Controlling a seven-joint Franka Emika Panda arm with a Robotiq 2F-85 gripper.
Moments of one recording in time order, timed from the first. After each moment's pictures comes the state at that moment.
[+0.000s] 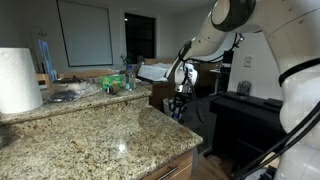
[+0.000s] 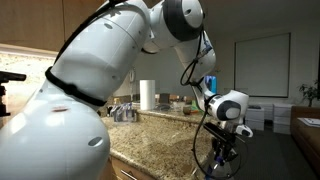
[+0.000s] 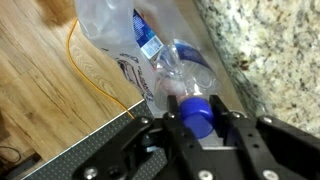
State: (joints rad) arm -0.20 0.56 -0.06 -1.93 0.39 2.38 -0.01
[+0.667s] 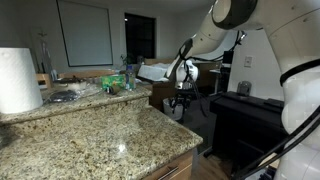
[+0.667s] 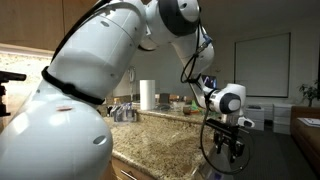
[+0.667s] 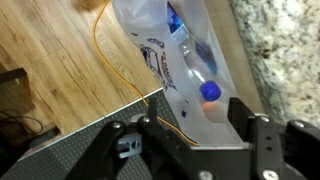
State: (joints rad) arm -0.16 0.52 -0.11 -1.92 0.23 2.37 0.03
